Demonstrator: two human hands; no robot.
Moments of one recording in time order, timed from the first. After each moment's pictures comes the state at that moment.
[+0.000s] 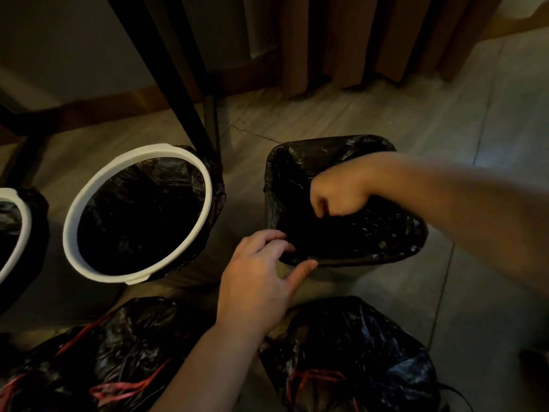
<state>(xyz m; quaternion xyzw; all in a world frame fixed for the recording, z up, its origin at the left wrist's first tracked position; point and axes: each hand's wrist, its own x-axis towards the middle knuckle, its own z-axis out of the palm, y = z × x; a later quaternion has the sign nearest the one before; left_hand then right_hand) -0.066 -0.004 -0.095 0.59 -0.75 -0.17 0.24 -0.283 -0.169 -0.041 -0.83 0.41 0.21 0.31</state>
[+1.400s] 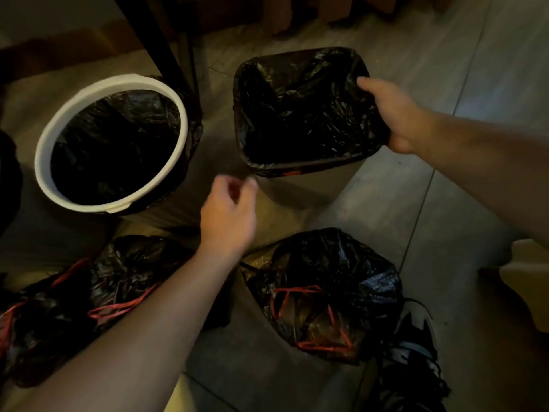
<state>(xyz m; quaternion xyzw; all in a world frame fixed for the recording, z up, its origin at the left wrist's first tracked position) -0.062 0.008 -0.115 0.72 -0.50 -0.38 0.29 -0.359 -0.130 -0.097 -0.33 0.64 -0.36 0.60</state>
